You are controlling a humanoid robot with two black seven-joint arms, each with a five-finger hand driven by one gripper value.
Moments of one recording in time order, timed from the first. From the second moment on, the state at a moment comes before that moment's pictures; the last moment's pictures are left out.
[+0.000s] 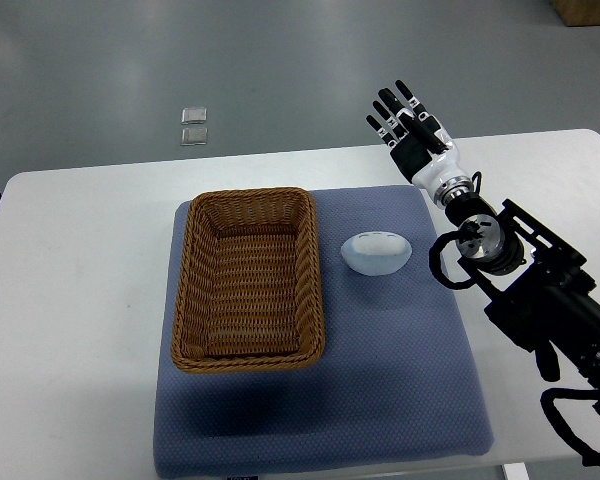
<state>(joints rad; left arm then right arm) -0.06 0.00 -0.09 -0.19 0.06 0.03 -0.02 0.69 -0.01 1.04 0.73 -0.12 0.14 0.24</state>
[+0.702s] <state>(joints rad) -0.06 0.00 -0.09 -0.19 0.06 0.02 -0.02 0.88 -0.23 0.68 0.84 -0.45 0.17 0.16</state>
